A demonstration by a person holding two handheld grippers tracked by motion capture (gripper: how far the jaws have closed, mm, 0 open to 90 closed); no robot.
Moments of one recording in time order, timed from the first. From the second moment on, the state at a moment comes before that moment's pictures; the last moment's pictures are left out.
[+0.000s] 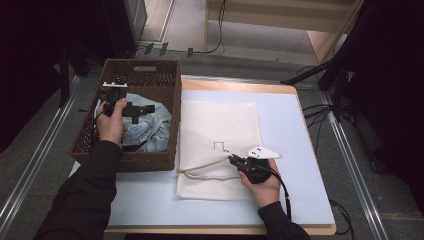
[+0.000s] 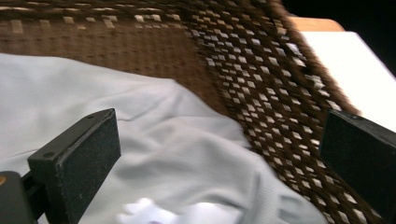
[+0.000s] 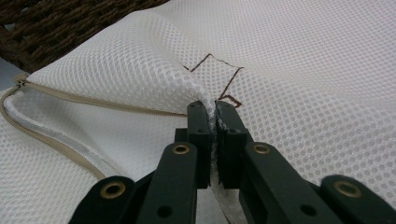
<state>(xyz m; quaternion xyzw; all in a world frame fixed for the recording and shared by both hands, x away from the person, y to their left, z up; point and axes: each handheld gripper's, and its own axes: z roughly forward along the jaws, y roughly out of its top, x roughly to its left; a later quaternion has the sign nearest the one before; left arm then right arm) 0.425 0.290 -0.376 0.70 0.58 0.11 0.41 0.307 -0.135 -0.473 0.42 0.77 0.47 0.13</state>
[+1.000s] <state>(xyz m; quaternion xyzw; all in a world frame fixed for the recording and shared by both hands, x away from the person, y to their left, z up) 0.454 0.287 -0.425 0.74 0.63 0.02 0.22 0.304 -0.138 -0.470 0.41 0.77 0.47 0.14</state>
